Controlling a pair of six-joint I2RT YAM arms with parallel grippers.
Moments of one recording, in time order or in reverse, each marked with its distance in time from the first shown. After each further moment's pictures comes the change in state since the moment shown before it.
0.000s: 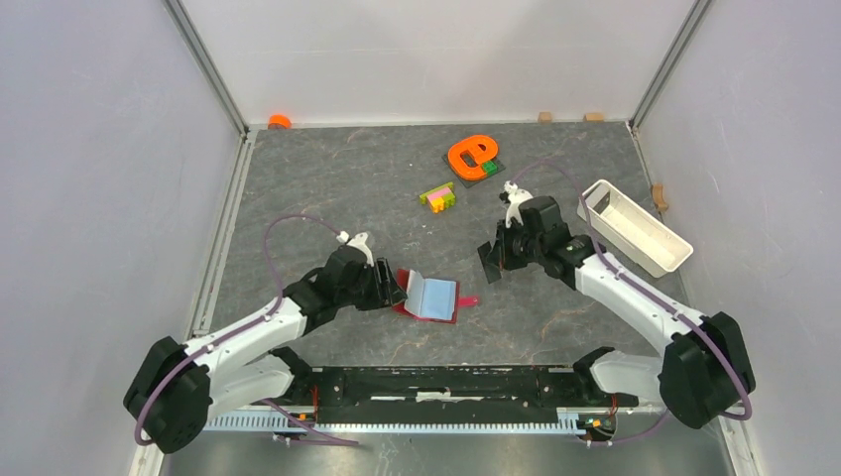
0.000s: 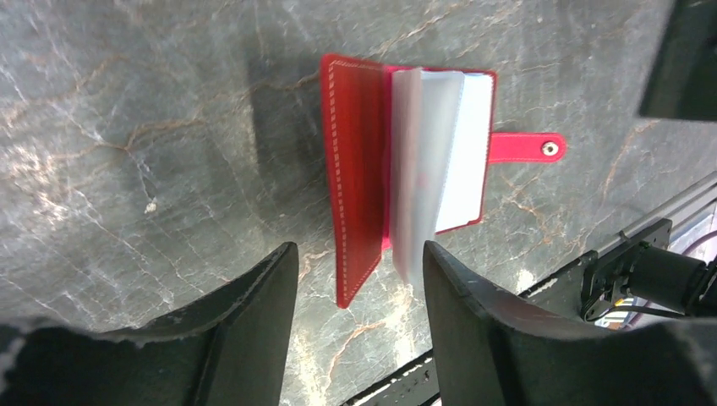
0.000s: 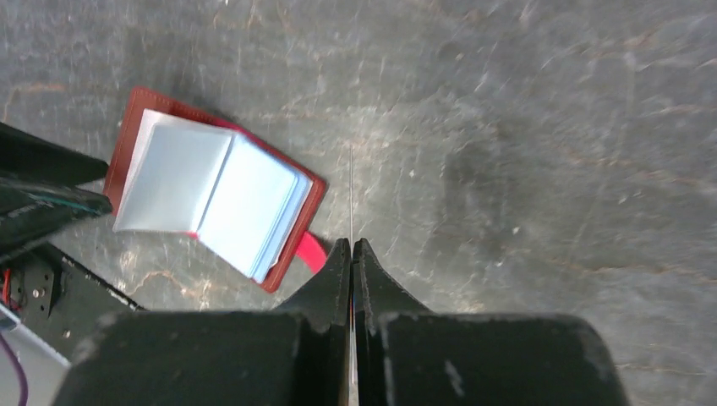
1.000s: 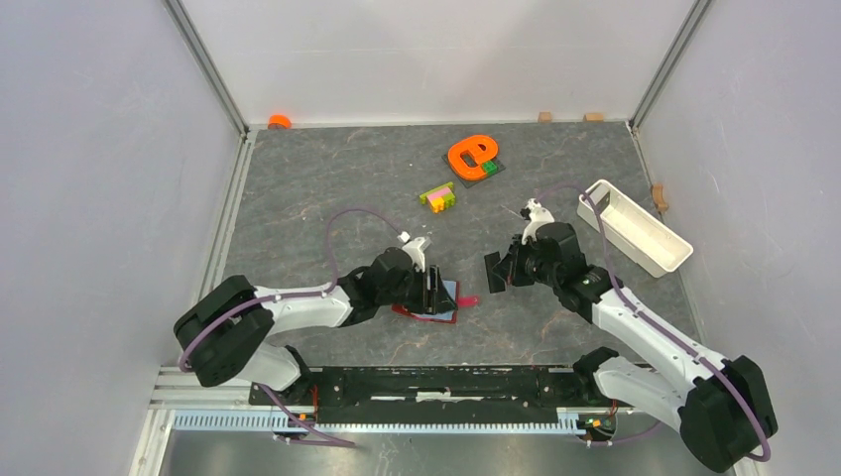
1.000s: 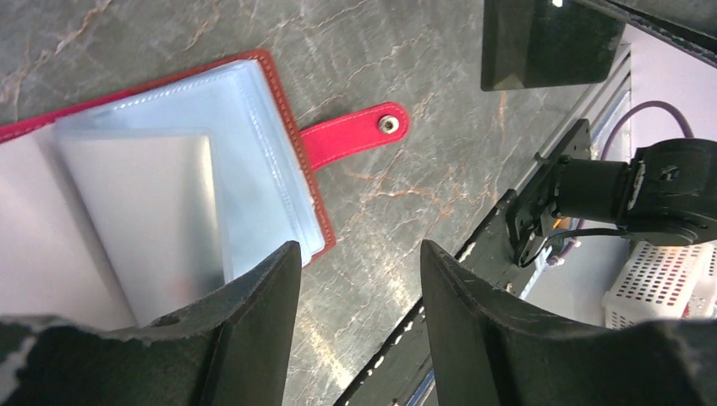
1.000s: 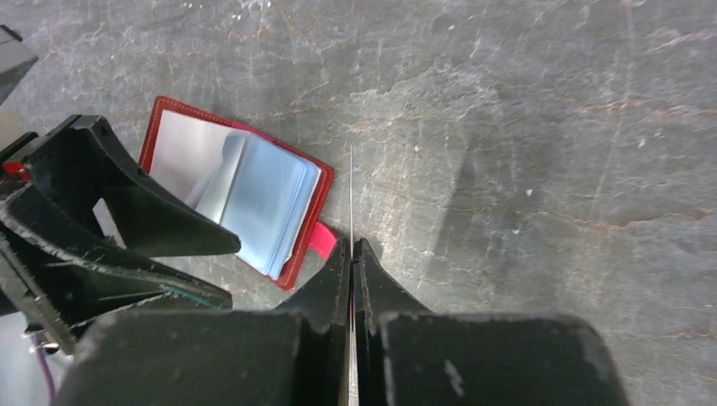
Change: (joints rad) left arm -0.223 0.387 0.122 0.426 0.153 -0.004; right arm 0.033 -0.233 -0.235 0.127 0.034 0.151
